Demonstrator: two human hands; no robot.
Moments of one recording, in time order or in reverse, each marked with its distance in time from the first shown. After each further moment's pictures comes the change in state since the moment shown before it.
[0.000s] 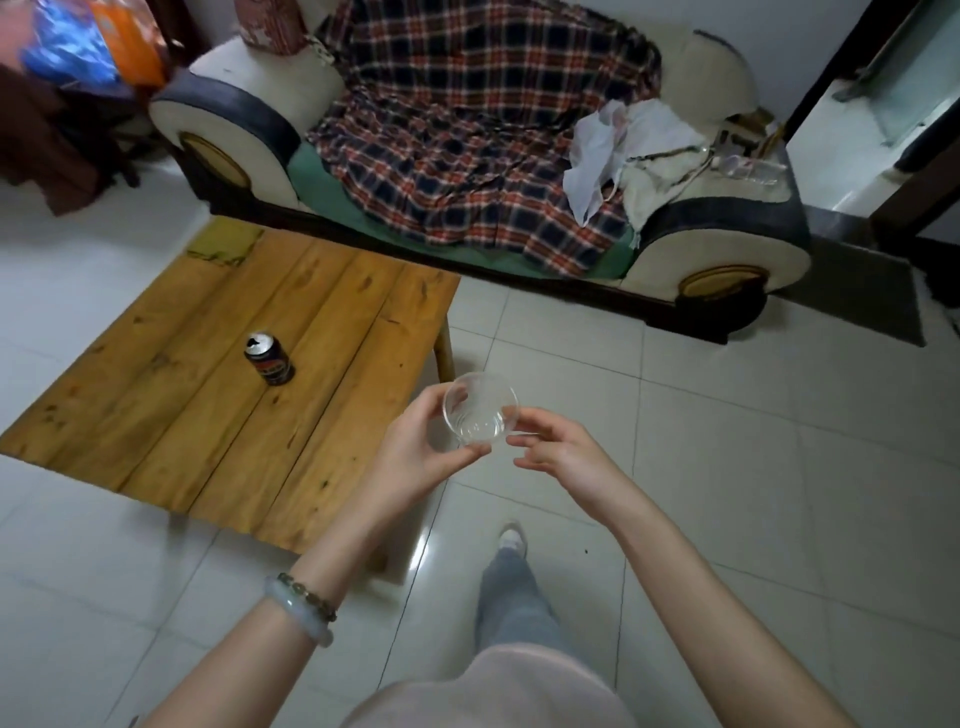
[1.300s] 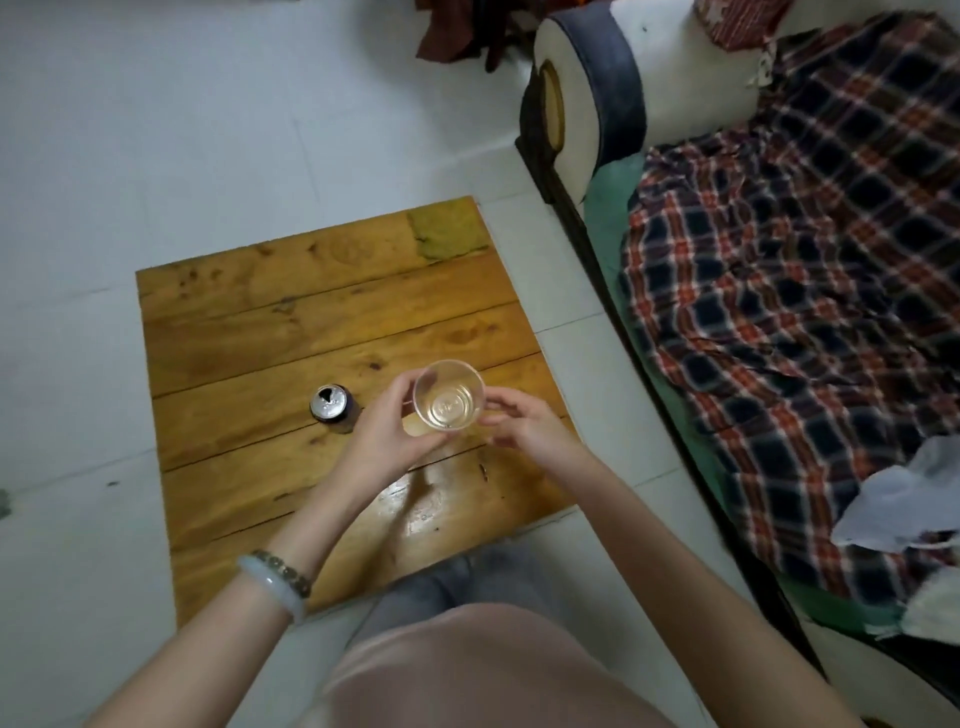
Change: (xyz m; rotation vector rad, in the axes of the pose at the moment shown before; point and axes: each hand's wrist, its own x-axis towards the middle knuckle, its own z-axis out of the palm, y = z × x) left_hand 0.326 -0.156 -0.154 -0.030 0.790 -0.575; right_hand 0.519 -0.215 0.098 -0.560 -0.846 0.089
